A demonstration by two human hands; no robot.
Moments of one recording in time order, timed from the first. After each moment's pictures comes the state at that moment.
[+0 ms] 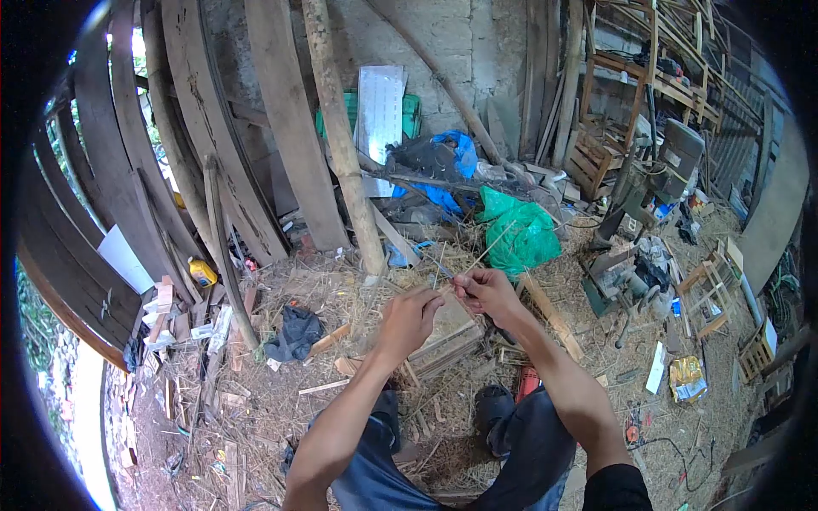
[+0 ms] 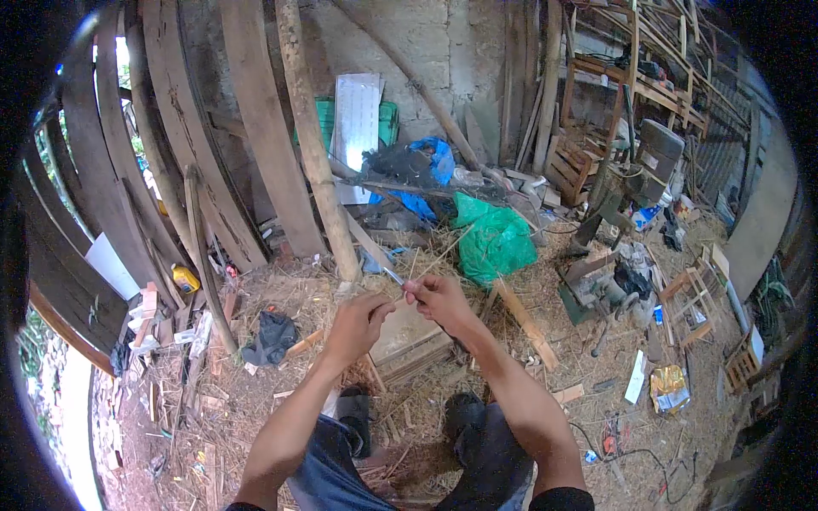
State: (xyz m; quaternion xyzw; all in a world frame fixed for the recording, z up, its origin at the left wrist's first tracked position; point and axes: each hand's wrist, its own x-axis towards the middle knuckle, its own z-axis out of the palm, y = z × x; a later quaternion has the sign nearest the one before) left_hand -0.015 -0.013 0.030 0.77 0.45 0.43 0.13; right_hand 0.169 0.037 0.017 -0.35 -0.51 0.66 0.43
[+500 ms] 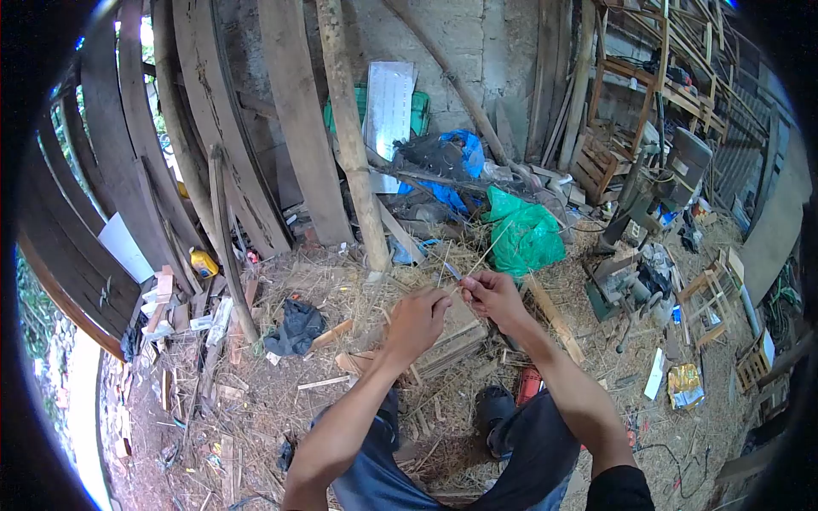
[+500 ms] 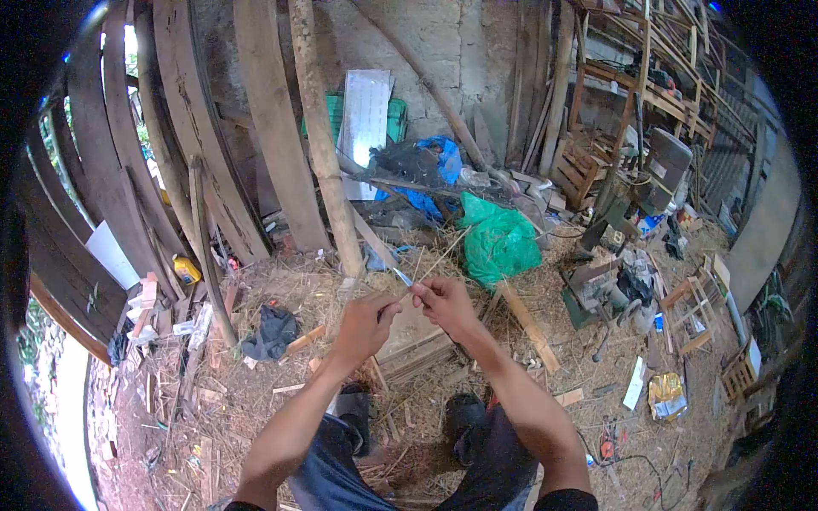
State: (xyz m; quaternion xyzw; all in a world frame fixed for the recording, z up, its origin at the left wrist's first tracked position) left_hand -0.018 -0.016 0.028 0.75 0.49 0.41 0.15; right_hand 0.158 0.028 0.017 -0.37 -0.52 0.62 0.45
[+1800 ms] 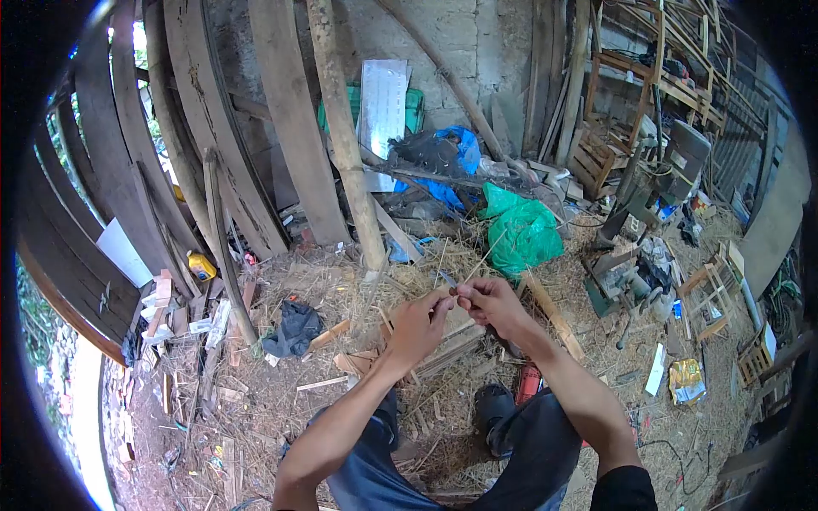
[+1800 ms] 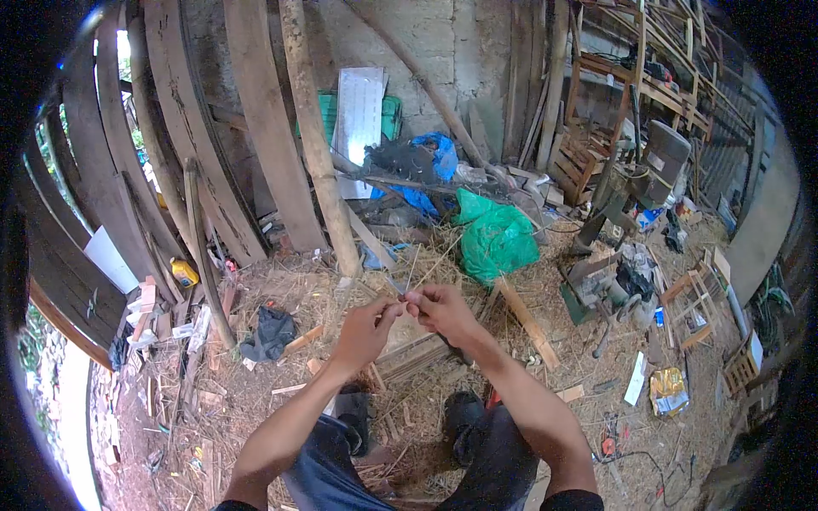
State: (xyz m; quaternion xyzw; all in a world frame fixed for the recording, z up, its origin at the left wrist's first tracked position) left_hand -0.004 -0.024 0.029 0.72 0.49 0.43 0.24; right_hand 0.170 0.019 0.018 -0.35 -0.49 0.69 0.40
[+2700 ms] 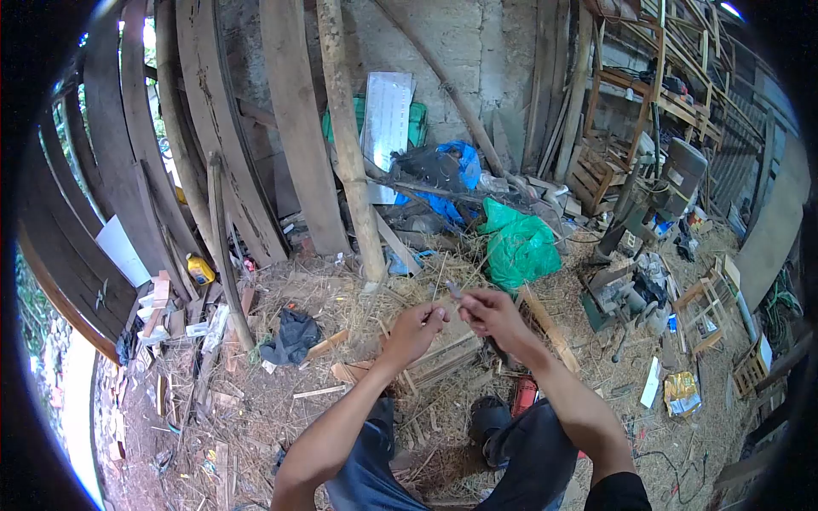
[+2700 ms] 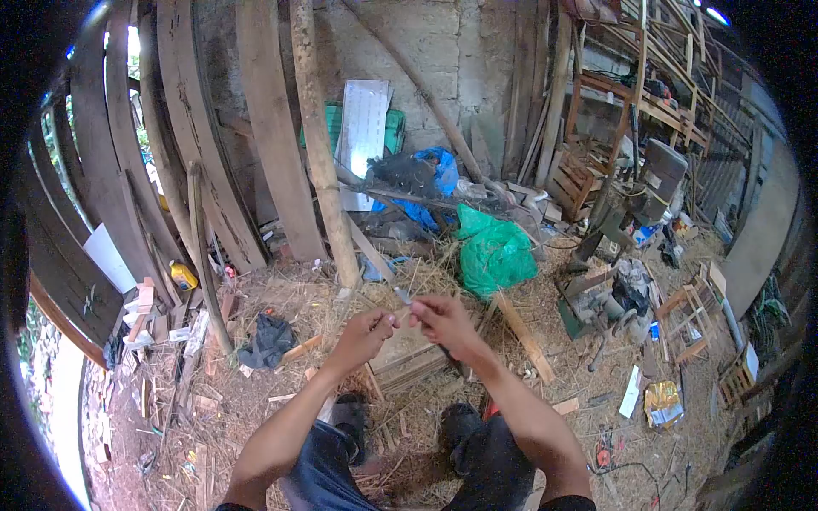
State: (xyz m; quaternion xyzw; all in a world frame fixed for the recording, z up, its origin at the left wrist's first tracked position) left_hand -0.023 -0.013 0.019 0.65 0.49 0.40 0.42; right_hand 0.165 0.011 0.023 -0.36 -0.51 0.65 0.44
